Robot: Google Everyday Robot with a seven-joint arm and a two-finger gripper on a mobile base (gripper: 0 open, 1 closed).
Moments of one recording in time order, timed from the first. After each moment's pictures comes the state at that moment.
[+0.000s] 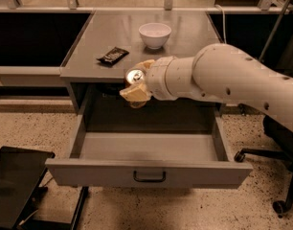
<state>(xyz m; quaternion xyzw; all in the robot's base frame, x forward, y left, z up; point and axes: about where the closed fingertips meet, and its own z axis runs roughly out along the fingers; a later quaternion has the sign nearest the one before) 0.591 0.017 0.894 -0.51 0.68 0.09 0.52</state>
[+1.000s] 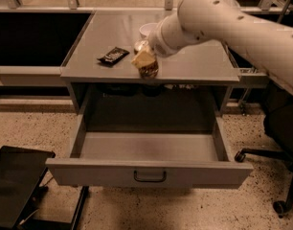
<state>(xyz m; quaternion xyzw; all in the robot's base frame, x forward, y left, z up) 0.712 -0.011 0.911 -0.51 0.74 0.04 0.44</state>
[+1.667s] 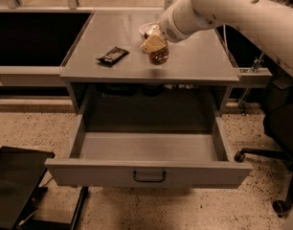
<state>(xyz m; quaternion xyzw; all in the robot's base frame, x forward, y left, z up) 0.733 -0.044 0.950 -0.49 0.74 0.01 0.46</state>
